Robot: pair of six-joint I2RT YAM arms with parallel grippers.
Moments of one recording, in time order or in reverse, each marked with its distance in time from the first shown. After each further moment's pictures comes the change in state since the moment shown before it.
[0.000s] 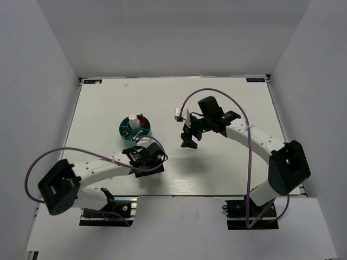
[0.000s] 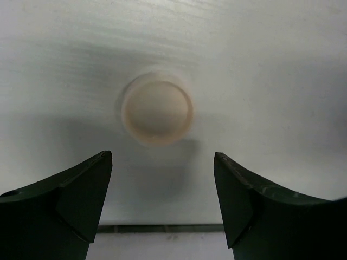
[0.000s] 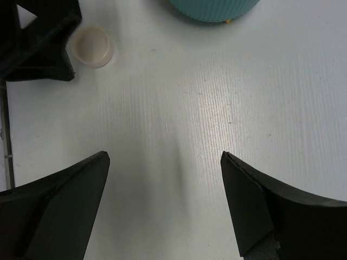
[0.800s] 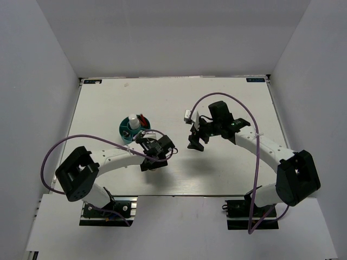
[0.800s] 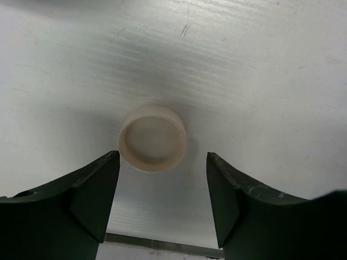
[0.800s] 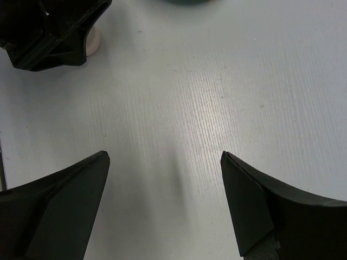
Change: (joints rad) left arm 0.005 0.272 0.233 -0.135 -0.090 -0.039; right arm -0.064 -0.134 -0.175 0.106 0.012 0.026
